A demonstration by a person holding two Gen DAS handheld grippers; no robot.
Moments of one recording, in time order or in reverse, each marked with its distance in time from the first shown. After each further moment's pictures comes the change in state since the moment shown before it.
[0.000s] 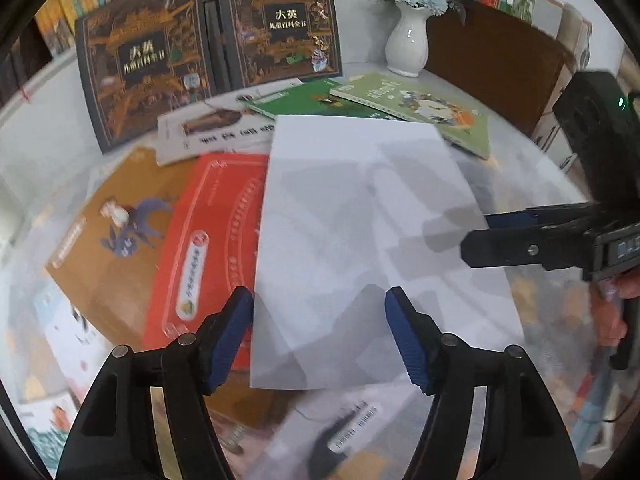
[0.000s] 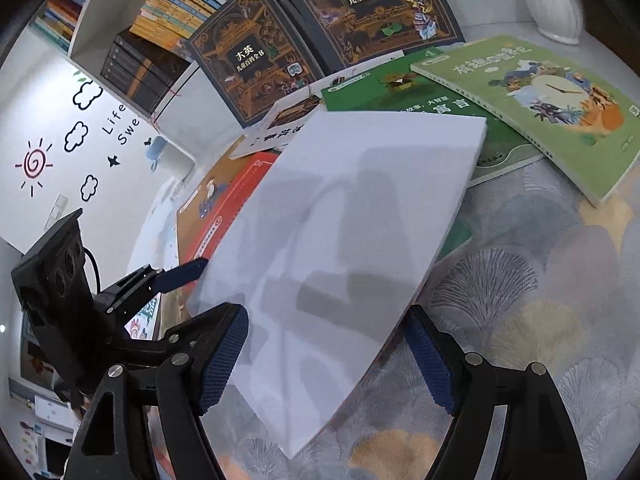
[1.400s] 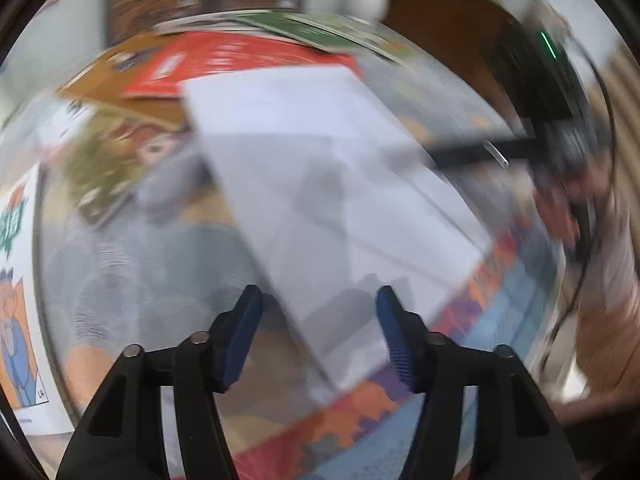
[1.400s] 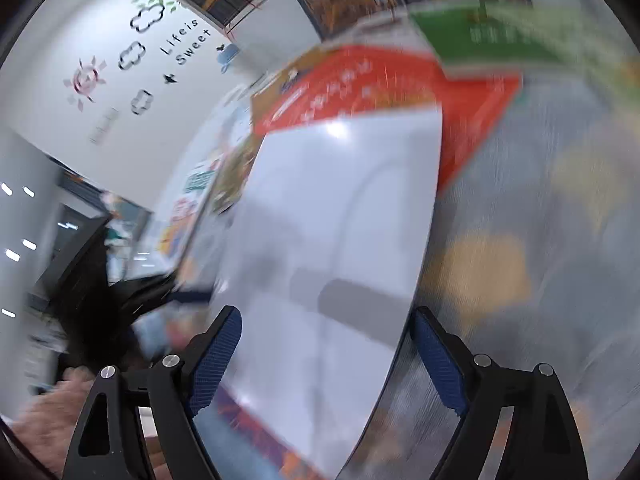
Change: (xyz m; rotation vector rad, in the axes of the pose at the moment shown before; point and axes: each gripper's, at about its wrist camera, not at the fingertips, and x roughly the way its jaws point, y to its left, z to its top) left arm -0.063 -0.039 -0.133 -0.131 0.124 -0.143; right arm -0.018 0.011 -0.092 -0.147 0.234 0.232
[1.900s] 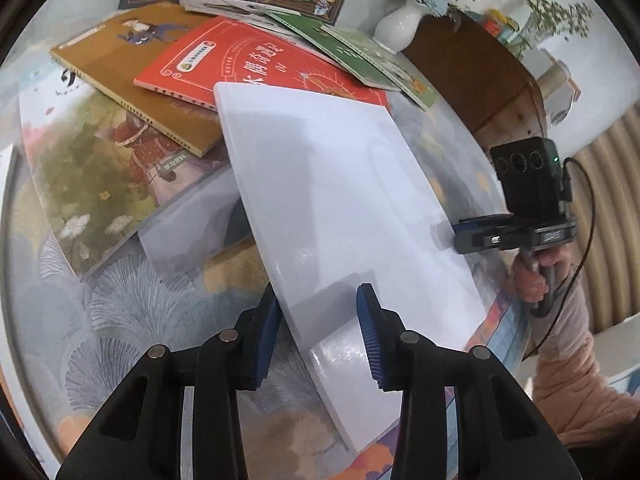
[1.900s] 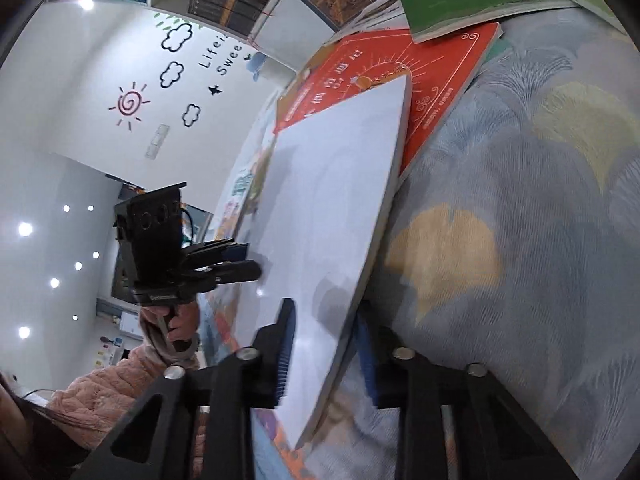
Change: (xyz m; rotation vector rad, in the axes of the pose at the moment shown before) left arm 0.016 0.041 0.028 -0.147 -0.016 -0.160; right arm 0.000 -0.048 -0.002 0.039 0.013 0.209
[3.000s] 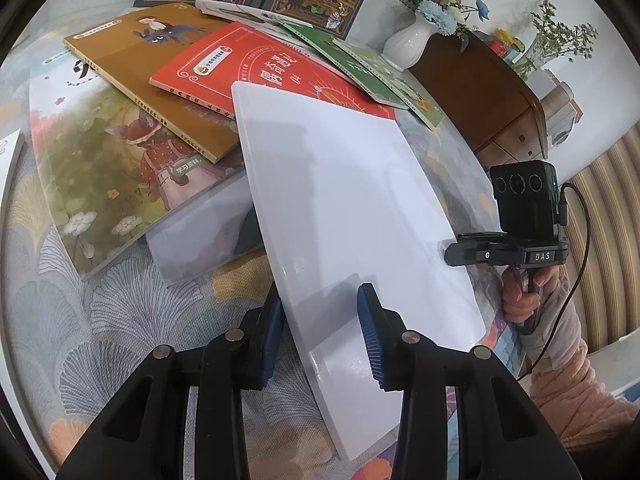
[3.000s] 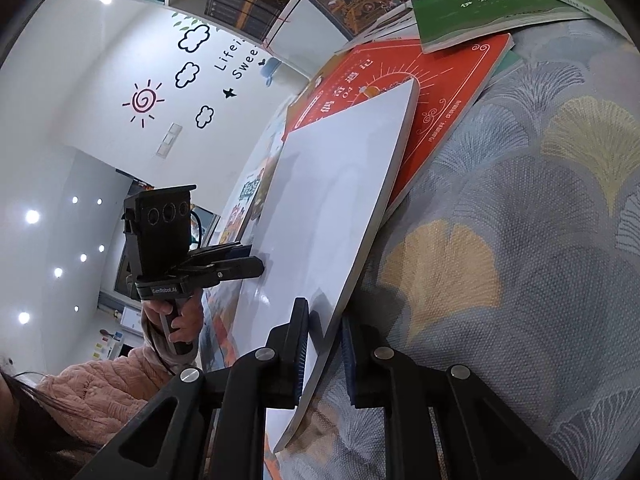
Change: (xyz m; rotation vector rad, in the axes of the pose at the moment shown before) left arm 0.000 0.004 -0.004 -0.043 -0.054 0.000; right arm -0.003 0.002 -0.007 -0.063 -0.037 0.038
